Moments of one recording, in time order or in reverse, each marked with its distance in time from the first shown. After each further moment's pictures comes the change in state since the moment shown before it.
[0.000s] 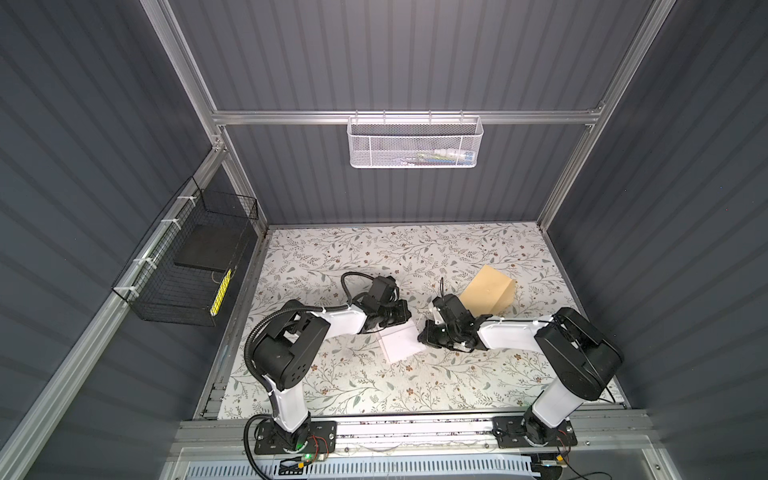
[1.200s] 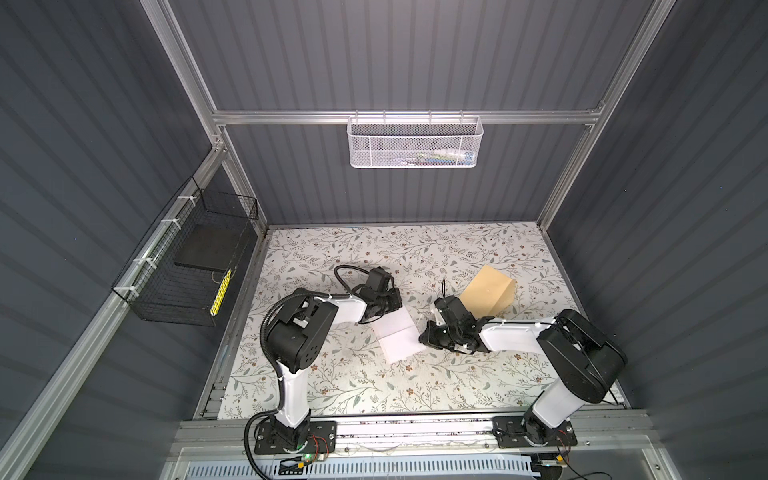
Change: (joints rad) left arm 0.101 0.142 0.104 0.046 -0.127 -0.011; right arm 0.002 -0.019 -0.026 0.015 0.011 0.017
